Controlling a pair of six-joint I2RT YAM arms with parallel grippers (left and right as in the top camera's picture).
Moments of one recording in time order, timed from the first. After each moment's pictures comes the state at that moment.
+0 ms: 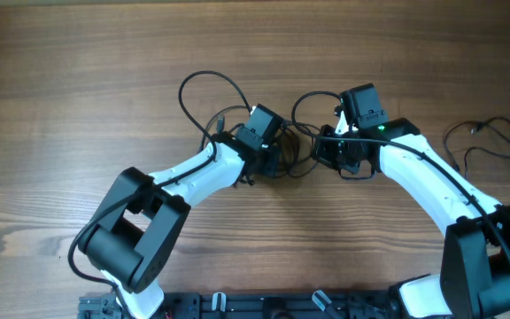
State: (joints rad) left arm -0.63 1.87 1.06 -0.36 -0.03 -0.34; right arm 0.29 1.62 0.98 -0.59 -0.34 0.67
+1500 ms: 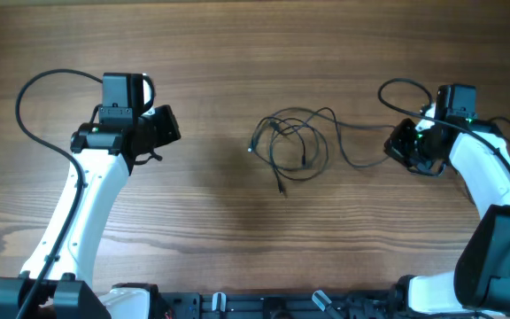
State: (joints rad) left arm -0.06 1.43 1.06 -0.66 0.14 -0.37; right arm -0.19 1.62 0.98 -0.69 -0.36 0.45
